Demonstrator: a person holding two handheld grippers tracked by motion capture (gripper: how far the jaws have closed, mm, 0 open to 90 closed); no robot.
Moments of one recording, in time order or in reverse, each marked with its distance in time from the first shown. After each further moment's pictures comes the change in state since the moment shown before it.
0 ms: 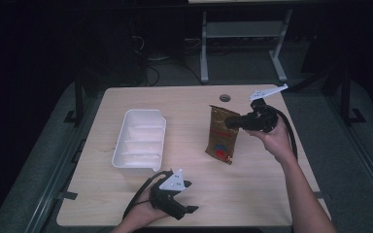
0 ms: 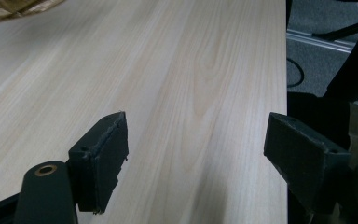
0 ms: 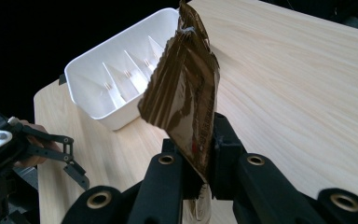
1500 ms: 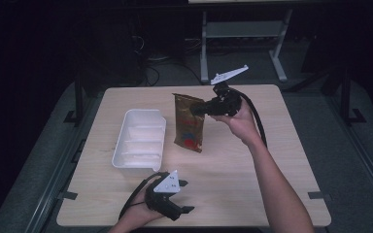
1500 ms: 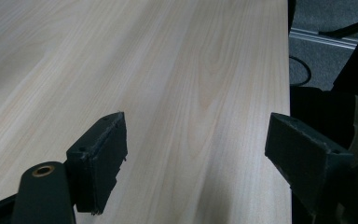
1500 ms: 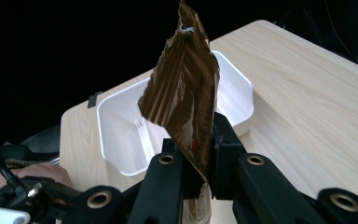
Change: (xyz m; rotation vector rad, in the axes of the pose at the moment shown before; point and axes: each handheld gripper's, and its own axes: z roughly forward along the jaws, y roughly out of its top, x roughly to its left) left arm 0.000 -0.006 -0.009 -0.023 0.023 0.032; right arm 0.036 0.075 0.060 -0.007 0.117 -0.099
